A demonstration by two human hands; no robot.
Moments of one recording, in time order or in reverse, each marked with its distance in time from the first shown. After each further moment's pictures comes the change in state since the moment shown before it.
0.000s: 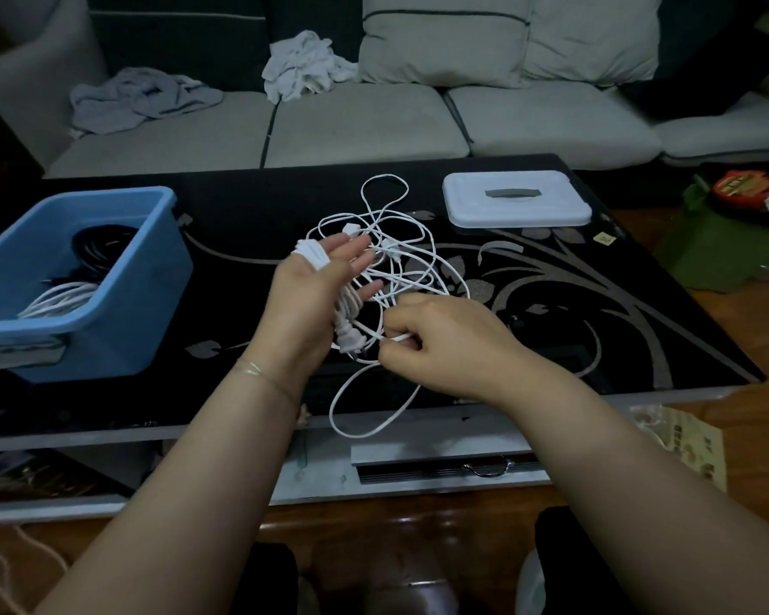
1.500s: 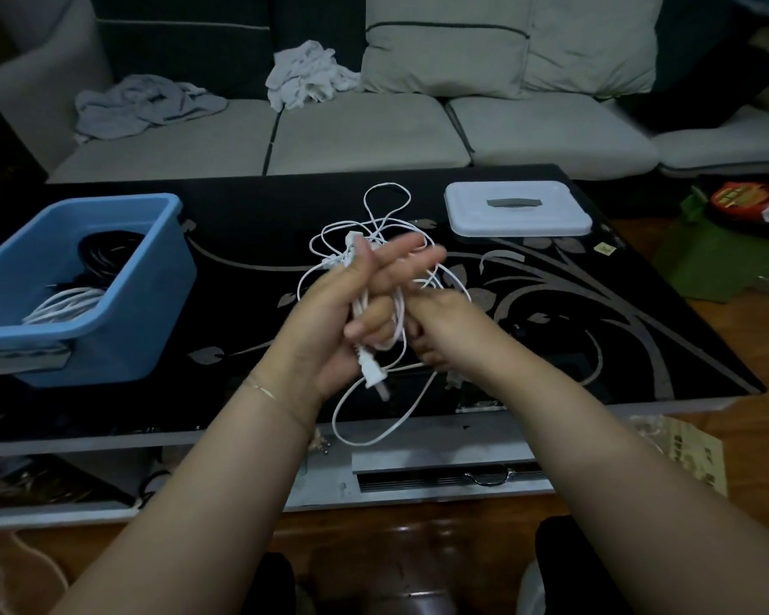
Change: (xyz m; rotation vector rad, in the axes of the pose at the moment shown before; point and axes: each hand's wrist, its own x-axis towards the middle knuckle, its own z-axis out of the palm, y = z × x) left_hand -0.018 0.005 0.007 -0.232 -0.472 -0.121; right_hand 0.020 0.003 0.009 1.031 -0.007 0.423
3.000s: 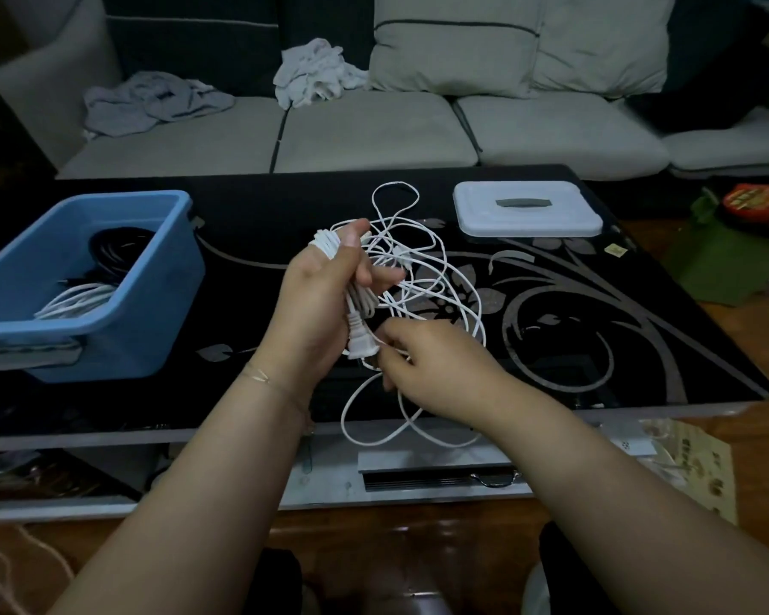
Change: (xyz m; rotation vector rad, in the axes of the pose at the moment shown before) left_hand 0.005 0.011 -0.009 0.339 0.349 0.223; right_hand -0.011 0.013 0.018 -0.806 -0.007 -0.343
